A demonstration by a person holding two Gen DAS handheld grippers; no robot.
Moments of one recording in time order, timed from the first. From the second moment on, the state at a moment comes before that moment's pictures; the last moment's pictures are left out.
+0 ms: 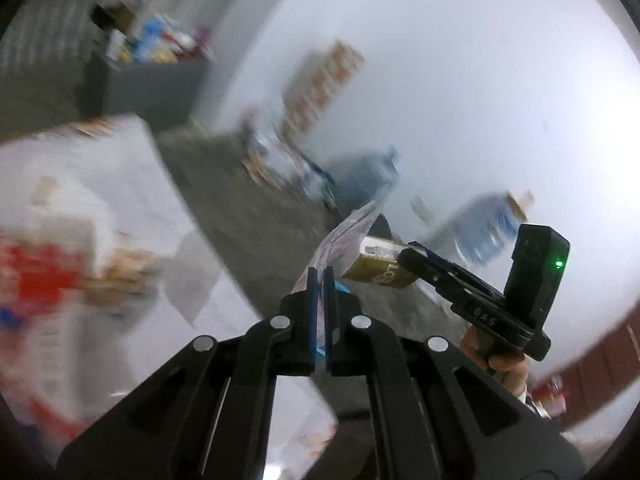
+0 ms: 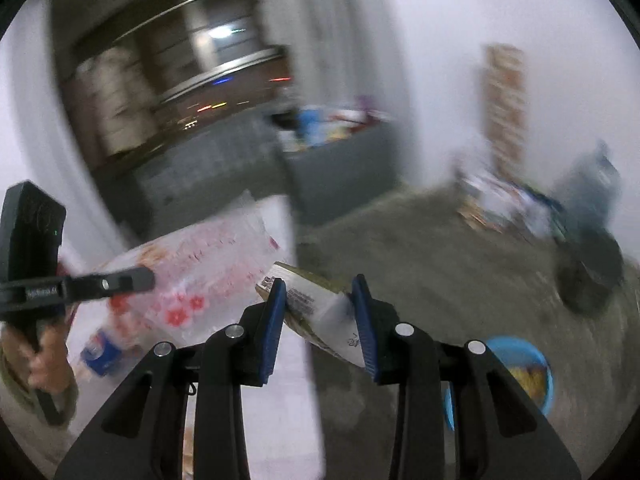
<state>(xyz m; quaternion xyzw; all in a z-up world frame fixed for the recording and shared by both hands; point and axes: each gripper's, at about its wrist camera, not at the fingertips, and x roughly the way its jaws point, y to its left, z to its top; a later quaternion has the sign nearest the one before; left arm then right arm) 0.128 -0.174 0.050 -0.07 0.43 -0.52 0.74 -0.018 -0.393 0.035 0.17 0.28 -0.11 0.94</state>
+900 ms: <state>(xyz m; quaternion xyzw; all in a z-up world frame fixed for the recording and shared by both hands) 0.097 -0.483 -0.137 0.00 0.59 -0.50 0.63 -0.119 -0.629 -0.202 0.46 0.30 -0.39 0.74</state>
